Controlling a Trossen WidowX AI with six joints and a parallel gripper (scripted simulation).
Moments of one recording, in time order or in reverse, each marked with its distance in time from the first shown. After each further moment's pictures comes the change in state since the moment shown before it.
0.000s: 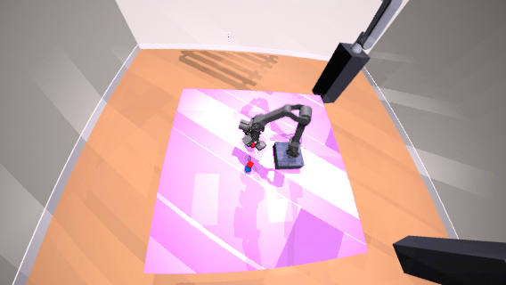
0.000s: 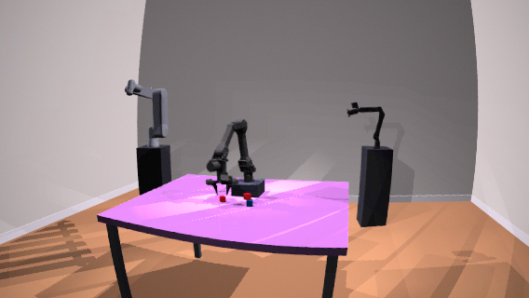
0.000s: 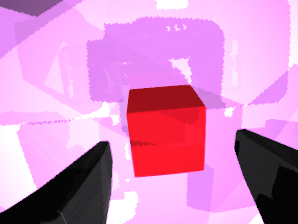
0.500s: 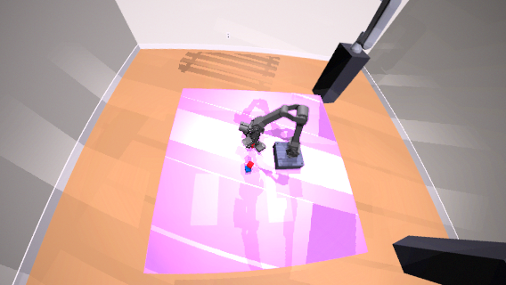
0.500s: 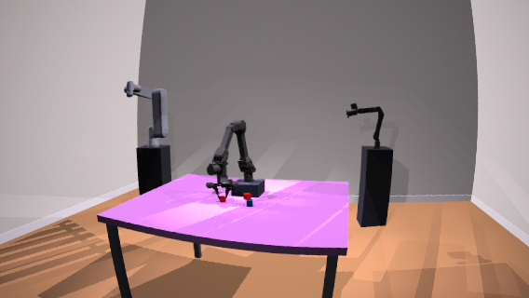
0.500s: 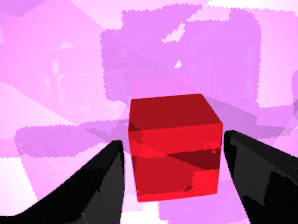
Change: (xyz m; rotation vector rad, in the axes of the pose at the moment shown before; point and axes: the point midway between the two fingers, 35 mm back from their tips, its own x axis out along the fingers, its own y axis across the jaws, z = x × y) arm 0.019 0.002 -0.001 0.000 0.003 0.004
